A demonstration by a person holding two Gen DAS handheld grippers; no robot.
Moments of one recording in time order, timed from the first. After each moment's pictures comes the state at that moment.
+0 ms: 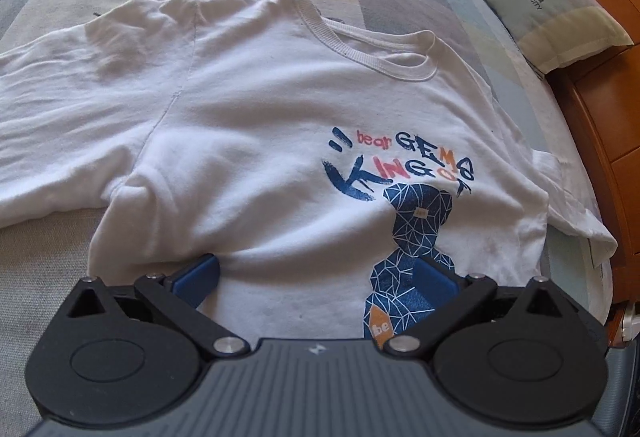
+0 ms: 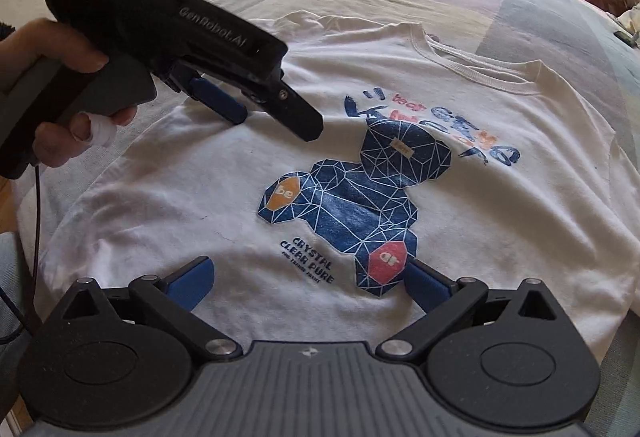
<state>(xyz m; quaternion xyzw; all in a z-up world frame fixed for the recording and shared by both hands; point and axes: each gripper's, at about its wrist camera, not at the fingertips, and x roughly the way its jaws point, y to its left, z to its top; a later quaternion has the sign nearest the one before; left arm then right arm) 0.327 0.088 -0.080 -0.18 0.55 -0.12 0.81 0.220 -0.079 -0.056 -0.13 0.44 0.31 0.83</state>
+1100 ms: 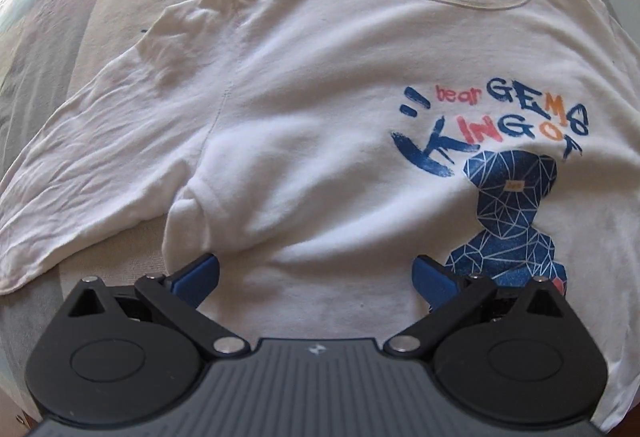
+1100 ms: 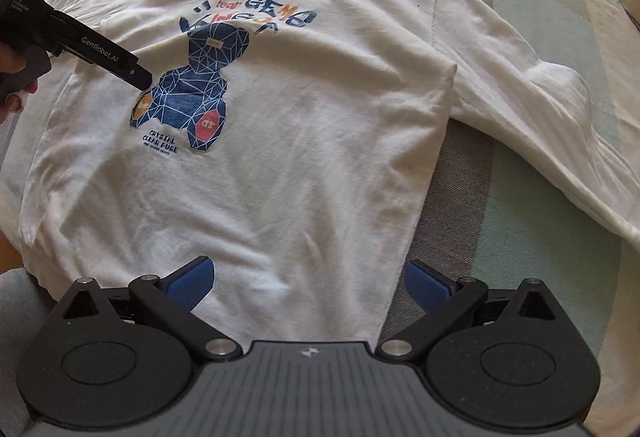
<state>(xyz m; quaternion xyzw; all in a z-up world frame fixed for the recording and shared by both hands) 0.364 0.030 -0.068 0.01 0.67 0.07 0.74 0.230 -0.219 -0.003 -0.08 0.62 0.18 0.76</state>
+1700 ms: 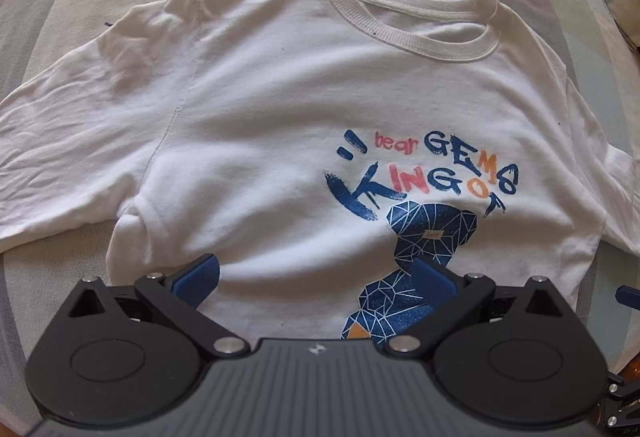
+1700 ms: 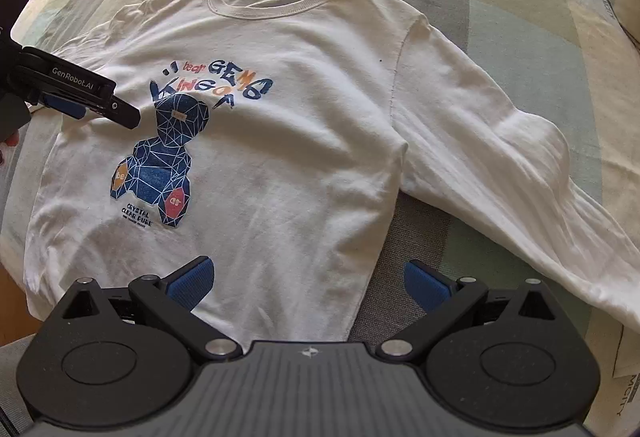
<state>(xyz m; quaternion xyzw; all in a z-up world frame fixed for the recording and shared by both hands) 0.380 0.043 -0.057 -0.10 0.66 -0.02 0.74 0.285 -0.219 0.001 -0.06 0.62 0.18 0.76</state>
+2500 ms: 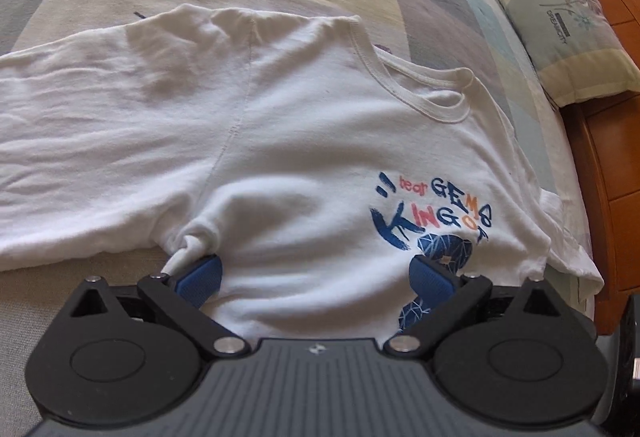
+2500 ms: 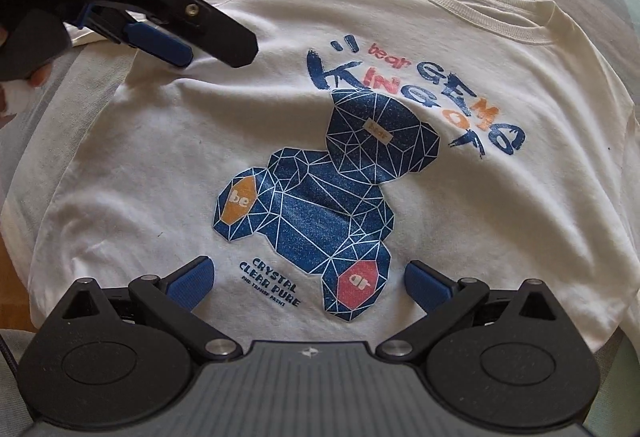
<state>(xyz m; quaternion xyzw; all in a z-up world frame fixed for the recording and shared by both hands) 0.353 0.137 -0.078 -0.24 0.56 -0.08 0.79 0.261 -0.067 -0.055 -0.14 0.57 0.29 0.75</state>
